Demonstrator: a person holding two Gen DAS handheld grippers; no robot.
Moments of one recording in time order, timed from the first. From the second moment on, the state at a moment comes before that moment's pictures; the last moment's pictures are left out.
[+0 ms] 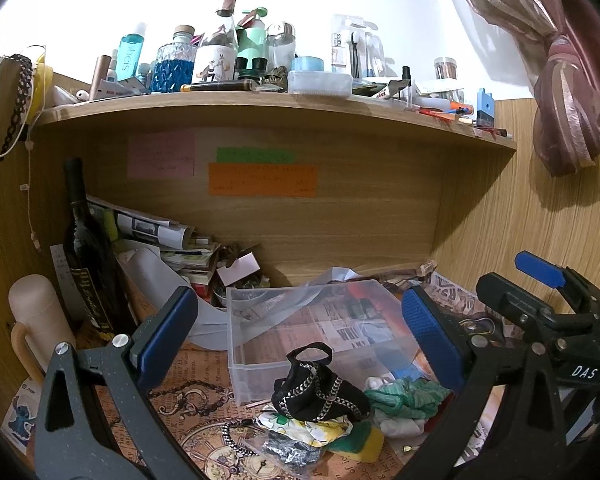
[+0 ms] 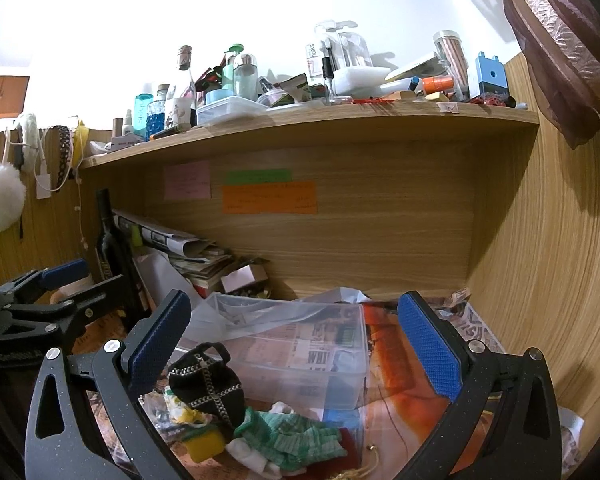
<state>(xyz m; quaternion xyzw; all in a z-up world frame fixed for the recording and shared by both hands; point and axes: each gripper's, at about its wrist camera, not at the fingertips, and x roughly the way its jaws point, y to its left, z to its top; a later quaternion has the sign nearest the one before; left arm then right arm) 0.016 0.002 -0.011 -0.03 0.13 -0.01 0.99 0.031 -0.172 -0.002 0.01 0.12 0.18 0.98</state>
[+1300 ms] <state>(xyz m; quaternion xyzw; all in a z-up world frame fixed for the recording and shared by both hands) 0.018 0.003 -0.014 -0.03 0.13 -0.01 0.99 0.027 -0.172 -0.001 0.01 0.12 0.19 0.98</state>
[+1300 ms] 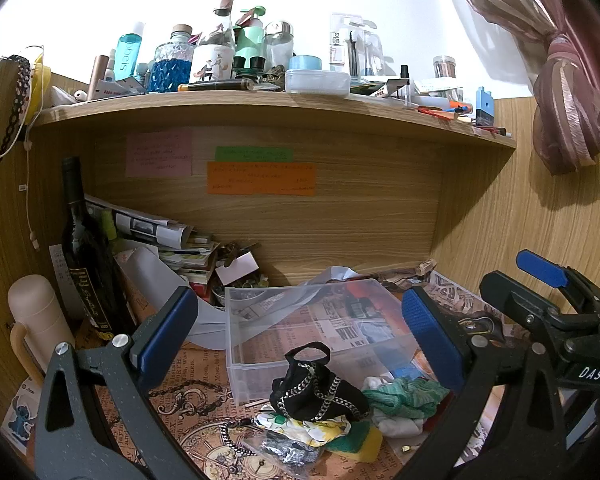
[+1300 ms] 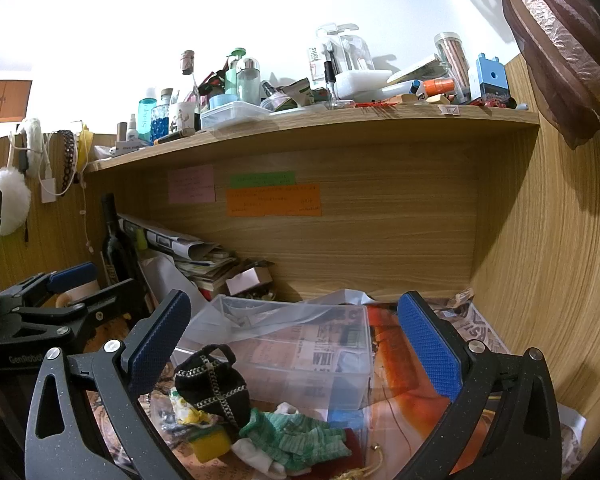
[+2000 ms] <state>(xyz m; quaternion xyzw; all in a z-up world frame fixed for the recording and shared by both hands) 0.041 0.017 -0.054 -0.05 0.22 -0.03 0.97 0.053 -0.178 -0.047 0.00 0.22 0.20 0.96</state>
